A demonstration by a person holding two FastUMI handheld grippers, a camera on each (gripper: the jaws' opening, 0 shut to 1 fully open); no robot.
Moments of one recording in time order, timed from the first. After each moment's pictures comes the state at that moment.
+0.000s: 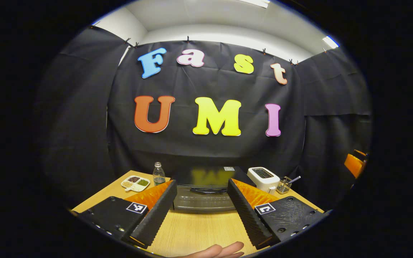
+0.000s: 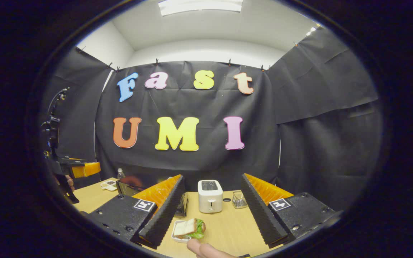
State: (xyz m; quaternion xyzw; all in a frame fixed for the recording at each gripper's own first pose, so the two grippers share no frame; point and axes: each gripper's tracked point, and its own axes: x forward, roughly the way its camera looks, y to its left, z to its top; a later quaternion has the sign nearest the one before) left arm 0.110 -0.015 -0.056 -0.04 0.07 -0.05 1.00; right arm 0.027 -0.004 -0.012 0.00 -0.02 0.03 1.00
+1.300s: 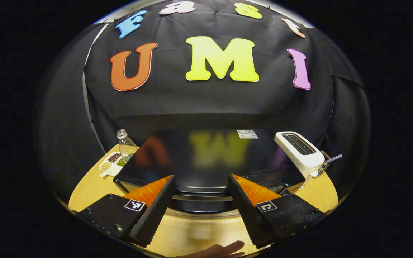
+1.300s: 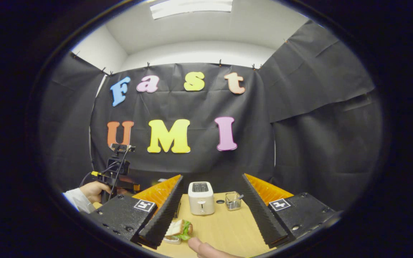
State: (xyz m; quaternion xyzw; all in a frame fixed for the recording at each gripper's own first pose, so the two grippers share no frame) left arm 0.277 -0.061 -0.194 0.00 0.25 -0.01 0.97; right arm 0.040 -0.058 -0.028 0.02 -0.02 0.02 1.00
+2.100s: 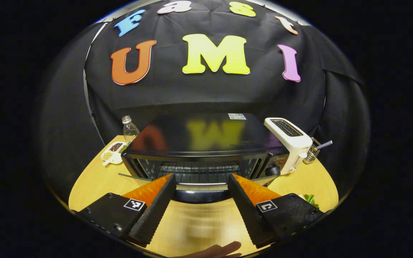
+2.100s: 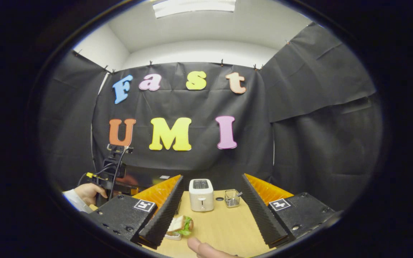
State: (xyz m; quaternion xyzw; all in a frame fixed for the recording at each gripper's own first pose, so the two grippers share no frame) left arm 0.206 -0.063 -0.207 0.02 0.27 -0.03 0.96; right arm 0.010 -0.049 -0.020 0.01 -0.02 0.02 1.00
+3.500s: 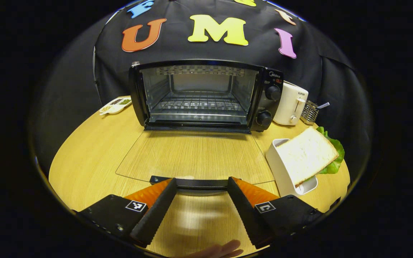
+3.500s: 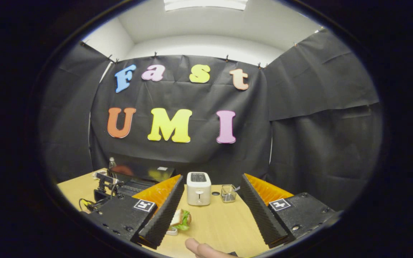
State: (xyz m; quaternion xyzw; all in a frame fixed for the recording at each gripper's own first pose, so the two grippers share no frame) left arm 0.097 -0.066 -0.329 -0.02 0.34 -0.03 0.94; right arm 0.014 -0.034 -0.046 -0.02 0.02 0.01 1.00
